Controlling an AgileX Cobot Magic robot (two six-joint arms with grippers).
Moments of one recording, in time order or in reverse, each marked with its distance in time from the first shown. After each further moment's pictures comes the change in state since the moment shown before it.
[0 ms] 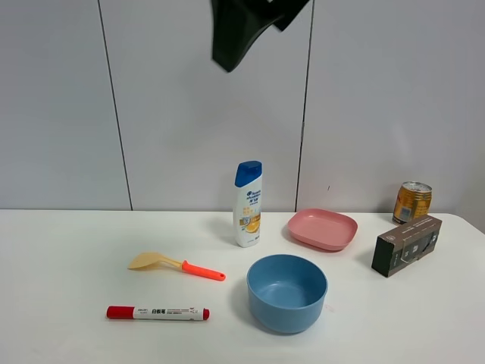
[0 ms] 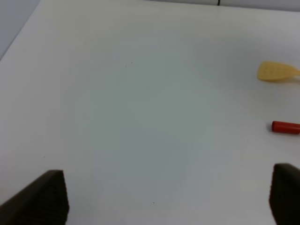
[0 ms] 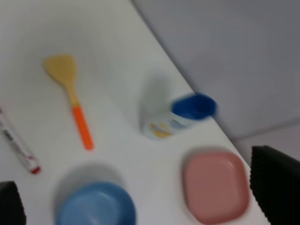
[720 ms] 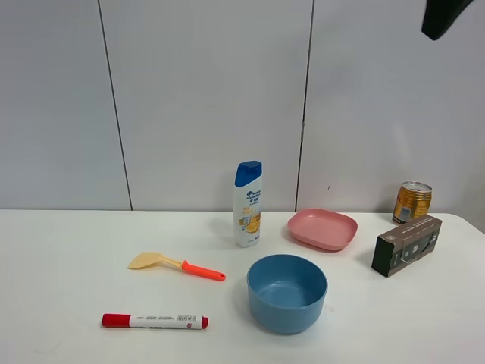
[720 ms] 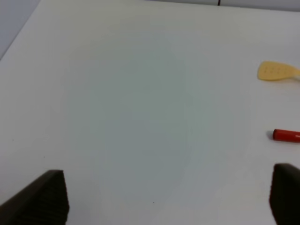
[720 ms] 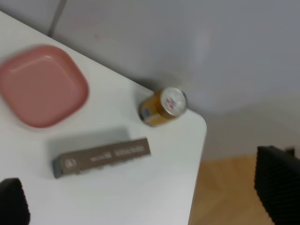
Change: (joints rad) left arm 0.000 0.000 0.000 0.000 0.000 0.000; right arm -0.496 -0.109 0.000 -0.083 0.144 0.057
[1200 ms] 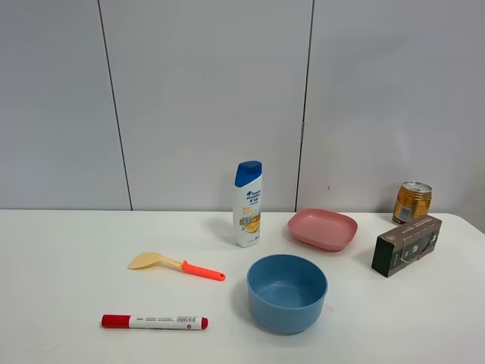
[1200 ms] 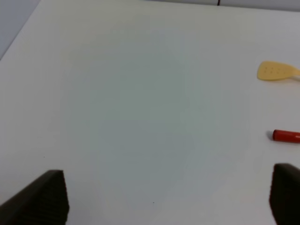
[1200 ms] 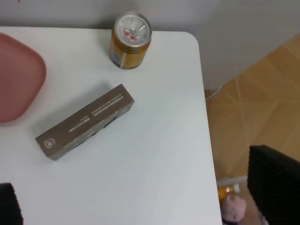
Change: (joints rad) left arm 0.000 0.000 0.000 0.000 0.000 0.000; right arm -0.383 -0.001 0.000 0.294 0.035 0.024
